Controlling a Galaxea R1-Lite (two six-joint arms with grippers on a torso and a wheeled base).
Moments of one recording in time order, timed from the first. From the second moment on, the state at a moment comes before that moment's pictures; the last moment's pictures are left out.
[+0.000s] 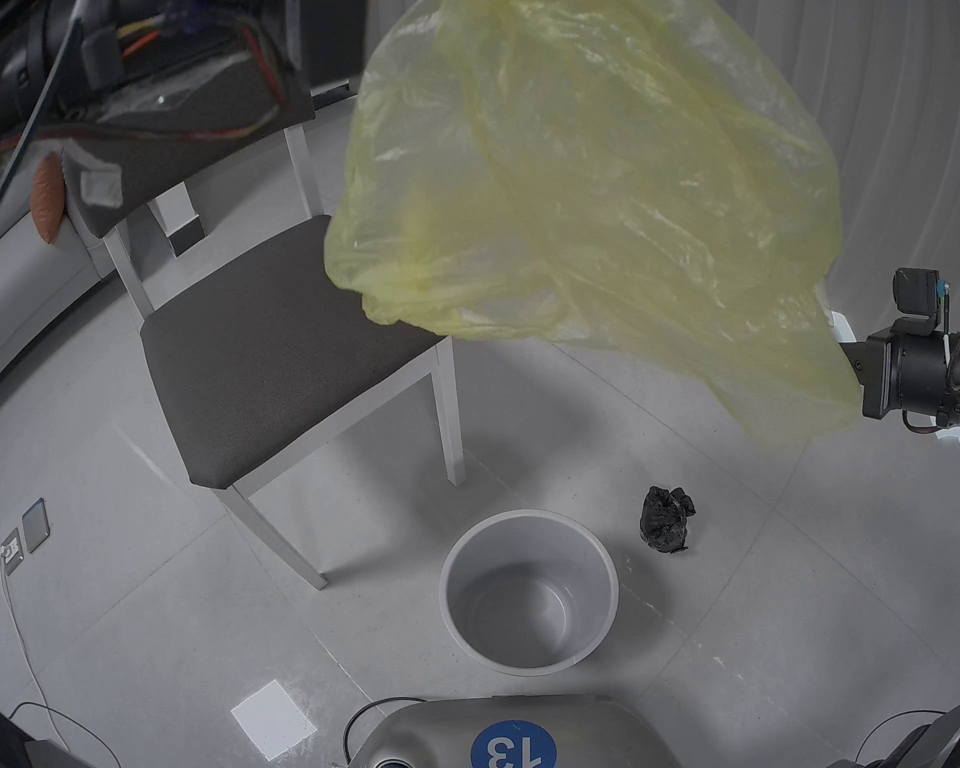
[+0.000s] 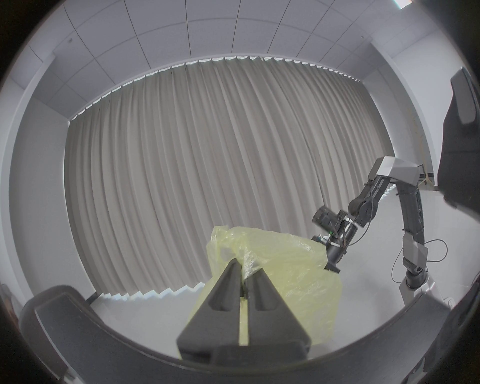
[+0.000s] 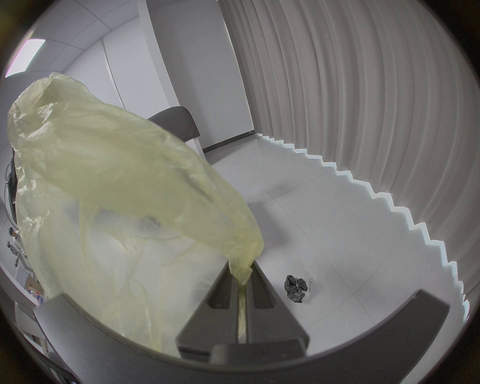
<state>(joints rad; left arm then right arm) -0.85 1.46 -1.62 0.00 -0.17 0.57 0.22 1.34 -1.01 0.02 0.26 0.00</state>
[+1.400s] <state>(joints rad) -0.80 1.47 -1.00 -0.47 0.19 0.03 0.48 1.50 -1.01 -0.03 -0.19 0.13</state>
